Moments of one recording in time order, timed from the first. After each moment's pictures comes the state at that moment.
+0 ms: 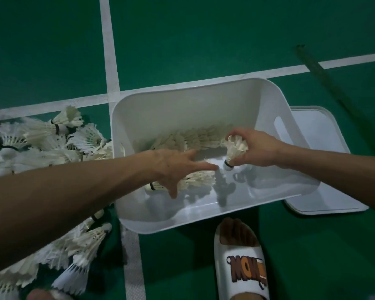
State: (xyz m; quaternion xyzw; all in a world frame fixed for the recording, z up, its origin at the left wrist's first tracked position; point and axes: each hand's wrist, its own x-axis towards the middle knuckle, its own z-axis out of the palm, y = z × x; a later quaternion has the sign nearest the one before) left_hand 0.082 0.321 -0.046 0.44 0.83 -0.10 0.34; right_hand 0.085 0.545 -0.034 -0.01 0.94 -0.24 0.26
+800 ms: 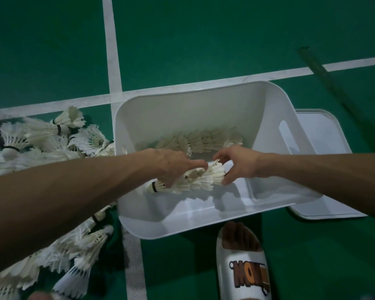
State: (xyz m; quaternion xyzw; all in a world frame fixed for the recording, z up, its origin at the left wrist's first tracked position) left_hand 0.064 0.312 -0.064 0.40 0.83 -0.08 0.37; right_hand 0.083 0.516 -0.065 -0.04 0.88 -0.25 0.39
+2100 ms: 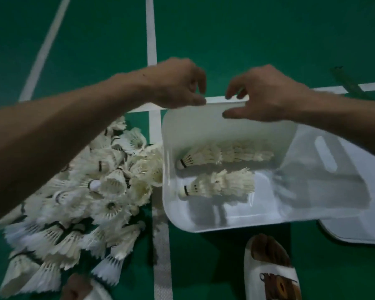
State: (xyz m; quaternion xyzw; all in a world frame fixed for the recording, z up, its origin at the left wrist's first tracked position) left_hand 0.019 0.240 0.091 0.24 0.95 0.14 0.12; right_hand 0.036 0.436 0.088 -0.21 0.97 -0.09 0.09
